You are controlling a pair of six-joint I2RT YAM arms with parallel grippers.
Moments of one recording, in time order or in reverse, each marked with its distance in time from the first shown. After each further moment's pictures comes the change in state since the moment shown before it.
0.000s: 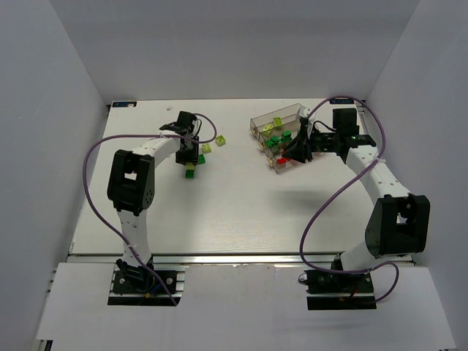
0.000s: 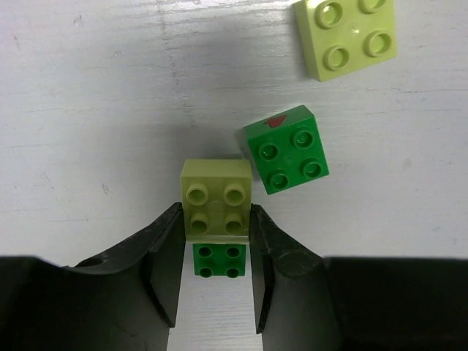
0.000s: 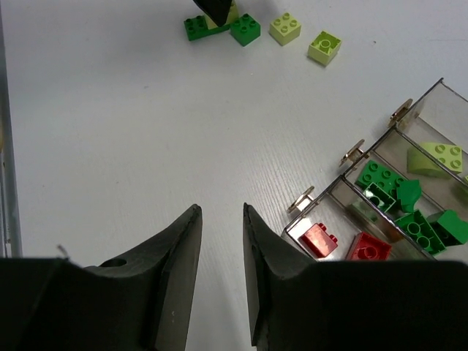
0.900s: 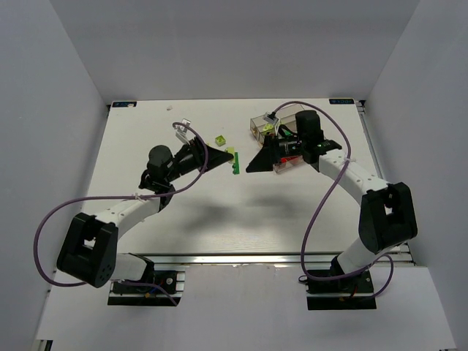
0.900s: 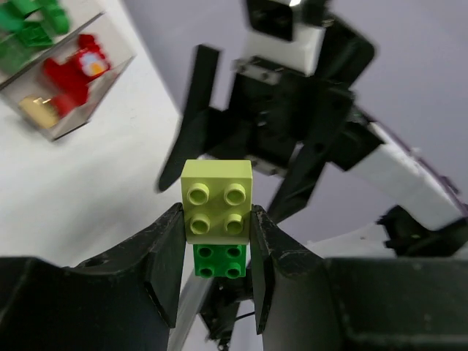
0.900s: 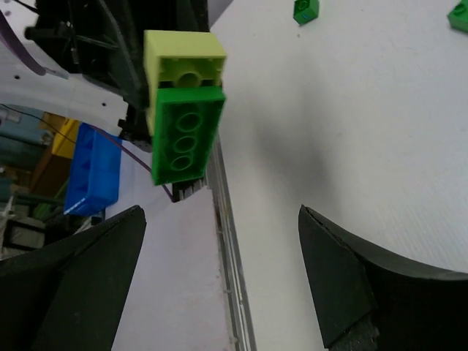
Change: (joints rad) left arm -0.103 -0.711 -0.848 1.296 0.748 -0.850; right arm 0.269 0.072 -0.039 0.301 -0.106 0.904
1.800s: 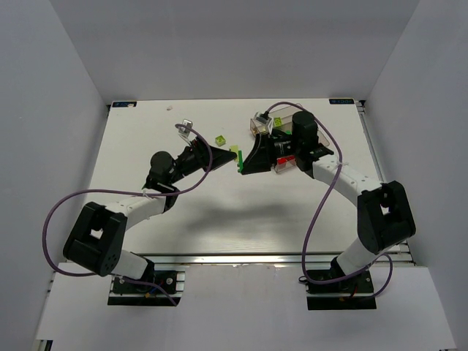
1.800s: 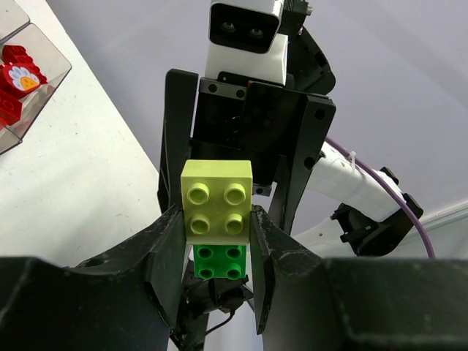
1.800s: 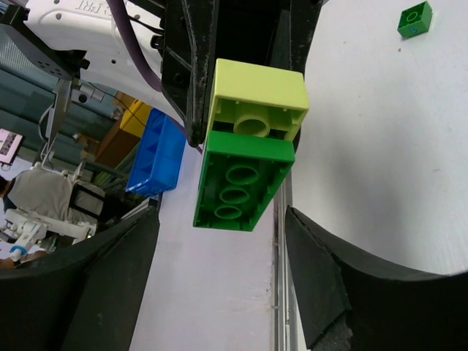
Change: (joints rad) left arm -0.042 0.085 -0.034 0.373 0.010 -0.195; right arm 0.069 0.004 -0.074 0.465 -0.165 0.402
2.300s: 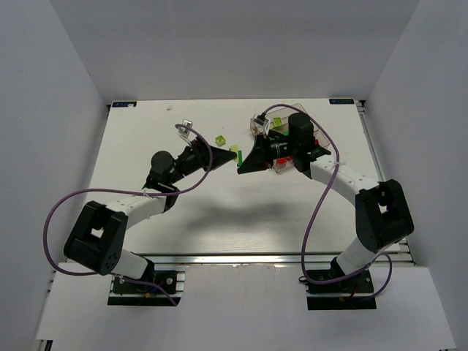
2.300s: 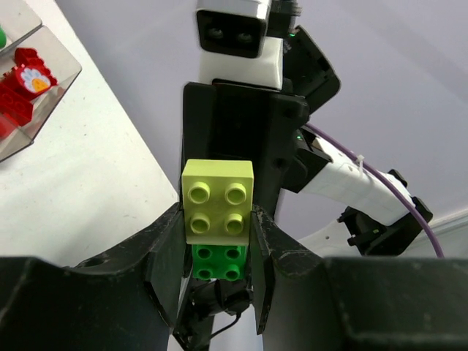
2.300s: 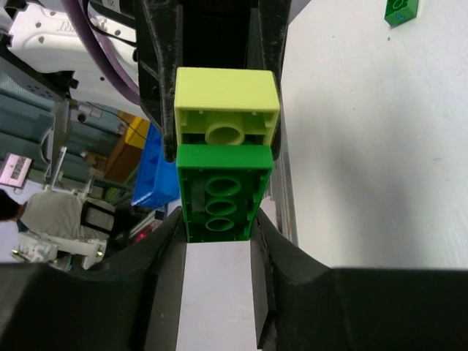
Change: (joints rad) left arm 0.000 0.010 0.000 -0.010 -0.004 0.014; right arm 0.018 0.016 0.002 -0.037 0.063 0.013
